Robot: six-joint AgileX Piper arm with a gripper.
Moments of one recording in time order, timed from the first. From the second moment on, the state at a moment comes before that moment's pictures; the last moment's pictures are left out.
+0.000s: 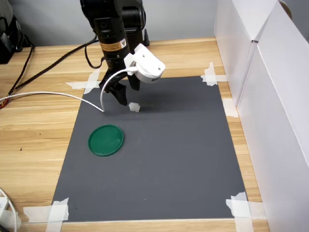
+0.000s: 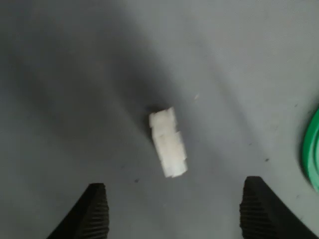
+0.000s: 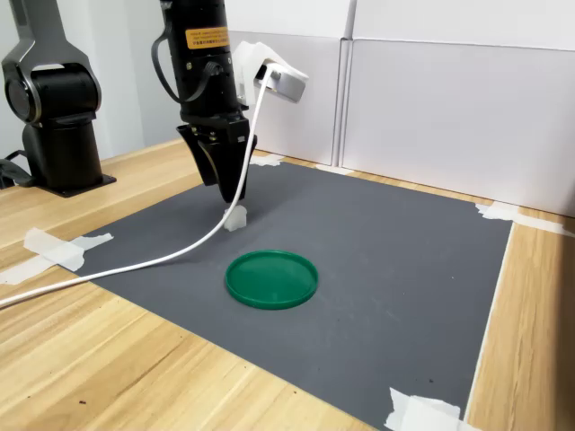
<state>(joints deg) 1.7 85.4 -49.0 6.7 45.4 -64.4</state>
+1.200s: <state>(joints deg) 1.7 89.6 -45.1 9.1 36.1 -68.6</state>
